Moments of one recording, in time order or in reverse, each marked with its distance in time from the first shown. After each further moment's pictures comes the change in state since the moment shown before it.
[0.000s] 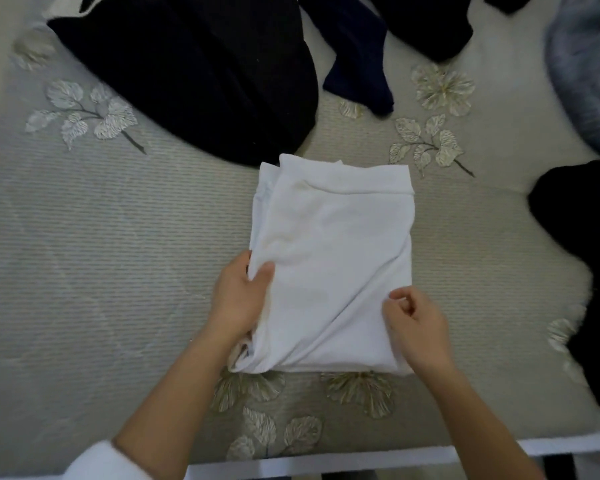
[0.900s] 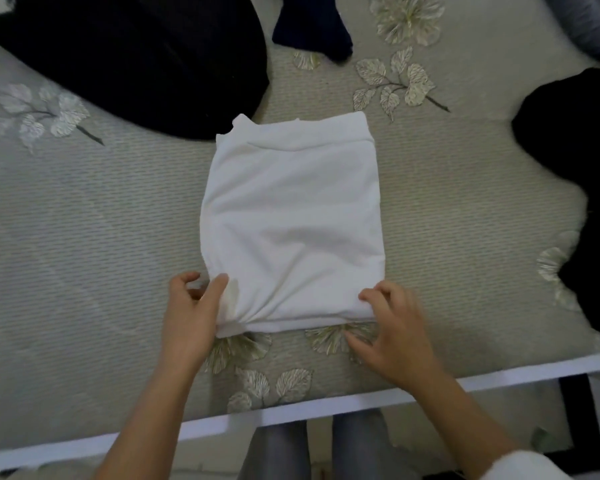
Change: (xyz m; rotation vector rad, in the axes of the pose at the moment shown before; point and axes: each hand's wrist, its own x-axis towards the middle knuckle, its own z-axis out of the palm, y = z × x) left_hand -0.060 -0.017 -0.012 0.105 0.133 -0.232; right_hand -0.041 0.085 0.002 -0.421 0.057 -0.631
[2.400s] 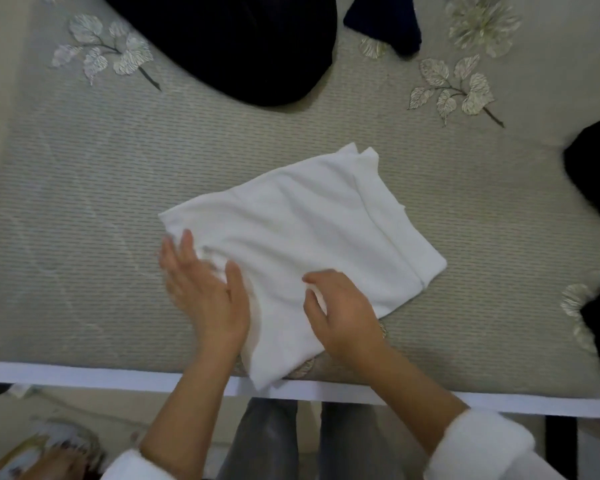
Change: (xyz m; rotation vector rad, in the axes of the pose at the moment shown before) left_hand -0.020 -0.048 0.022 0.183 0.489 0.375; right_hand 0.025 -0.091 0.020 0.313 -0.125 -0.161
